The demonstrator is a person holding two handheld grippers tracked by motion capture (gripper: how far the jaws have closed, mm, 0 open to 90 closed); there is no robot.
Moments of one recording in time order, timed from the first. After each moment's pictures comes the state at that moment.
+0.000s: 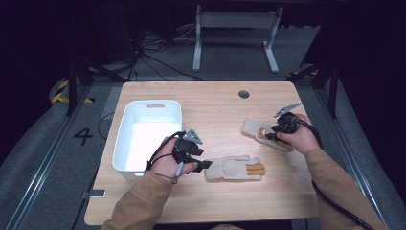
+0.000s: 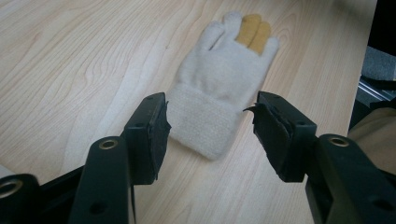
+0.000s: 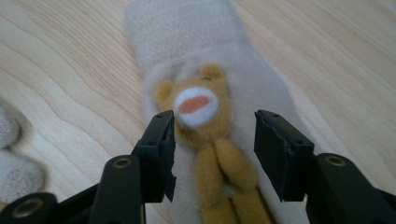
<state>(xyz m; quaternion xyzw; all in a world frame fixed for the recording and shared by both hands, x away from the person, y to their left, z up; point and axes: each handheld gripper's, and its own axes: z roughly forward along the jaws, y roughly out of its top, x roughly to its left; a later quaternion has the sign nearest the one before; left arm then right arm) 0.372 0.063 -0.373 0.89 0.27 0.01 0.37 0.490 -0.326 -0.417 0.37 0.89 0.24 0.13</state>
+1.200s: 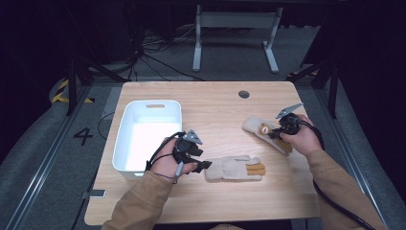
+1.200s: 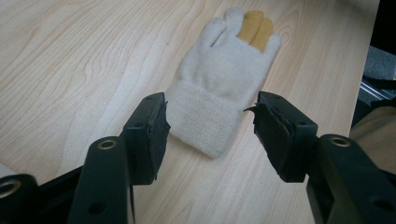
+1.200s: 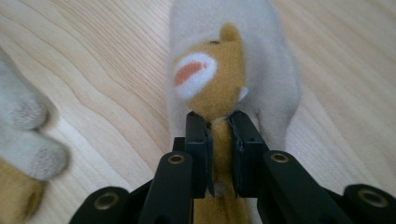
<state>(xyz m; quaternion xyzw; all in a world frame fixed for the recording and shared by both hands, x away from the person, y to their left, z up) 0.373 0.063 -0.376 0.89 0.27 0.01 0.37 0.483 -0.329 -0.410 0.35 0.90 0.25 0.12</state>
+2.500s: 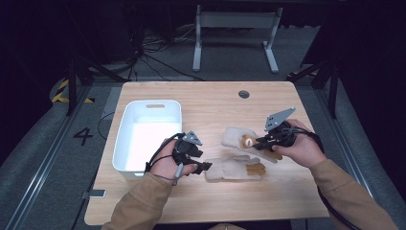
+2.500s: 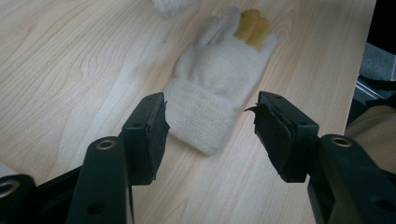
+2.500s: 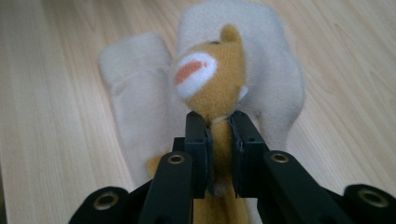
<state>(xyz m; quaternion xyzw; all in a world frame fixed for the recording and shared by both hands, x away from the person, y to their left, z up) 0.368 0.064 -0.375 0.89 0.27 0.00 0.37 0.413 -0.259 -0.346 0.17 0.94 0.29 0.08</state>
